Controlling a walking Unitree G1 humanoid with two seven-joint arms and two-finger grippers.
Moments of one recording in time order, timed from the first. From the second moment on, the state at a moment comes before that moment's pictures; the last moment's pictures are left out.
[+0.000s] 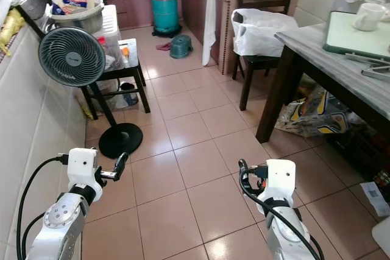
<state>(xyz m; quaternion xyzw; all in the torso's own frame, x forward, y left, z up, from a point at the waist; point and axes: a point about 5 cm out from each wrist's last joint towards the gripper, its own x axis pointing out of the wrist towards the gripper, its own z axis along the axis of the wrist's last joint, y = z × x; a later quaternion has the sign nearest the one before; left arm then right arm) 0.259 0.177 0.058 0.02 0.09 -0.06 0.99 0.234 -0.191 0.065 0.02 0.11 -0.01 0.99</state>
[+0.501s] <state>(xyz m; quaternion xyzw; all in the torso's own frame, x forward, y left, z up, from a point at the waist) 0.273 0.176 0.063 0.02 0.09 -0.06 0.99 0.232 -0.192 0.062 0.01 0.12 -0.02 0.99</state>
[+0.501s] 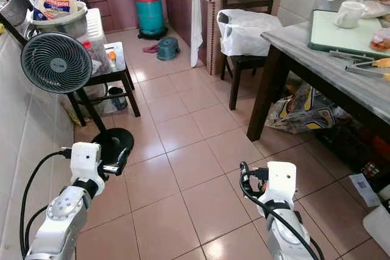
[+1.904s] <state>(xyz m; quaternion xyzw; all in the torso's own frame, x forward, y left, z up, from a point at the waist) 0.289 0.168 0.068 0.02 0.08 -0.07 0.99 0.234 -0.203 0.066 0.01 0.11 -0.04 0.99</state>
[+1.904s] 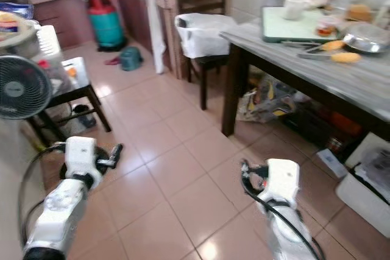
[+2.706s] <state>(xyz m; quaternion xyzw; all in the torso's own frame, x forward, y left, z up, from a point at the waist) 0.284 0.181 0.063 0.01 0.09 -0.06 0.99 0.237 -0.189 0.066 0.02 0.10 -0.02 0.99</state>
